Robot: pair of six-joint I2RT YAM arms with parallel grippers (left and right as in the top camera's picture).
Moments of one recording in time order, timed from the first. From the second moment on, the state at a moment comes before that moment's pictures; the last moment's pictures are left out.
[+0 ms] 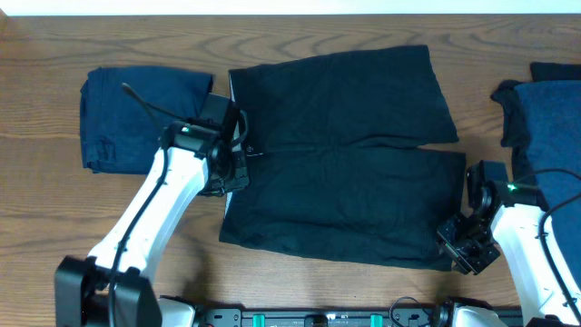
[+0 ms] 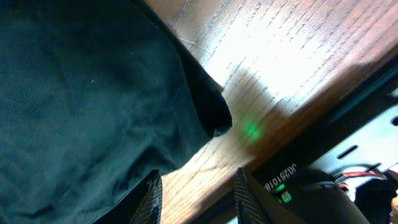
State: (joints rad) left arm -0.28 1.54 1.13 -1.06 0.05 -0.46; right arm -0.13 1.26 0.71 -1.21 -0.03 0.84
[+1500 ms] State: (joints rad) left arm -0.28 1.57 1.12 -1.04 0.05 -0.46; right arm -0.13 1.26 0.51 -1.00 -0.01 1.02
